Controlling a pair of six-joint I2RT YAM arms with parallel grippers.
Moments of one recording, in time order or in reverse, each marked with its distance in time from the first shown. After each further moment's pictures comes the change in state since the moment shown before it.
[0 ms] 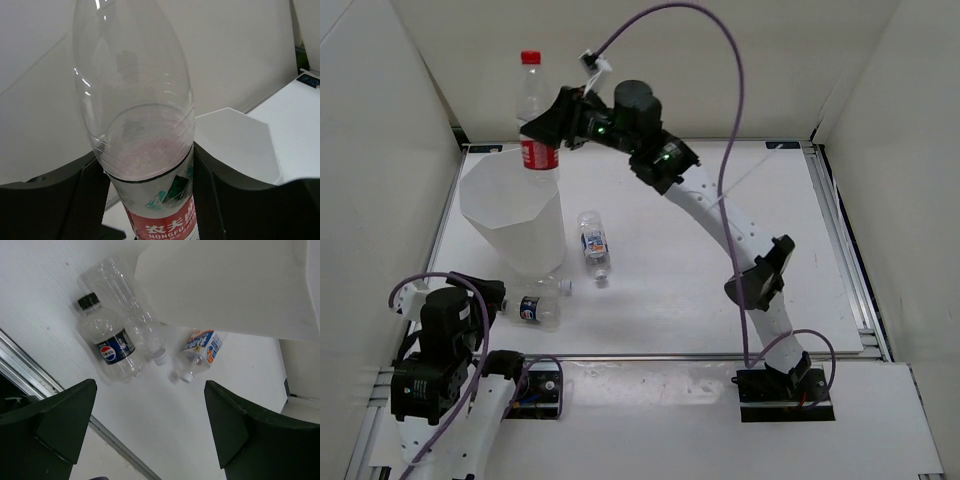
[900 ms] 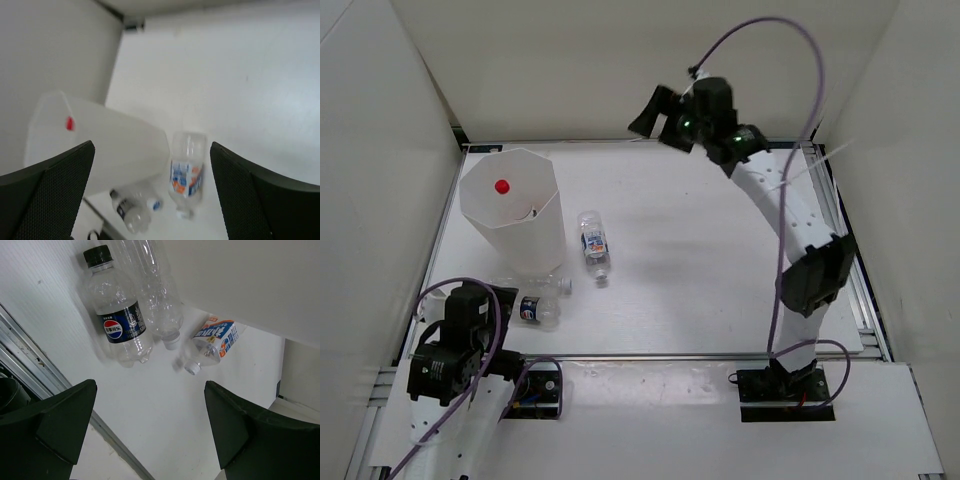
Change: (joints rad) left arm -0.091 -0.016 -0.192 0.002 0.056 -0.286; right arm -0.320 -0.269 -0.470 -0.242 0.204 0.011
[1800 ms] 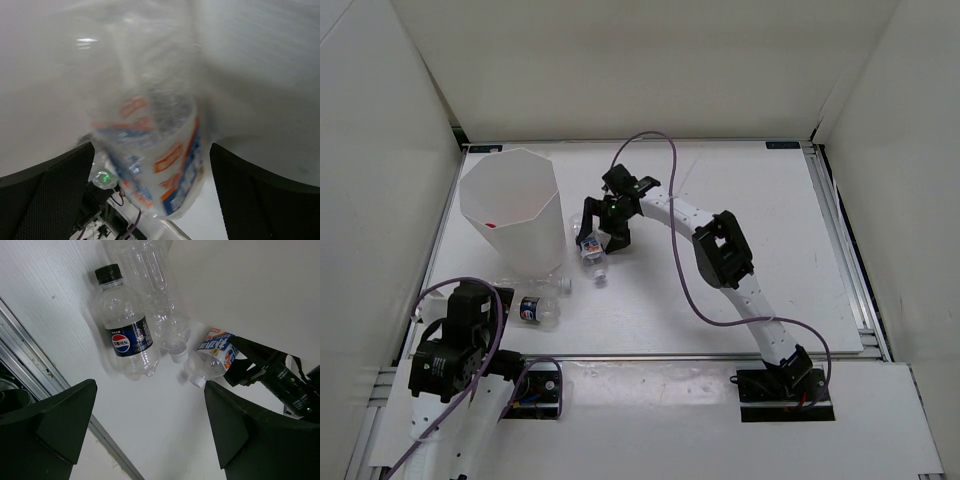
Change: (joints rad) left arm -0.011 0.008 -0.017 0.000 -0.075 -0.015; right arm 0.221 0.665 0.166 -0.230 -0.367 0.109
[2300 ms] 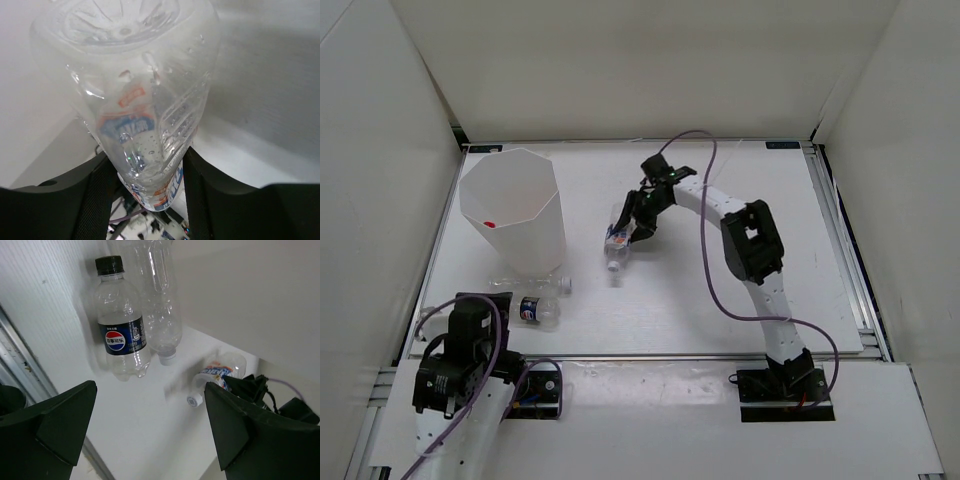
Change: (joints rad) left arm 0.000 -0.112 -0.075 0.001 0.010 -0.136; right arm -0.135 -0.156 -0.278 -0.001 -0.089 0.079
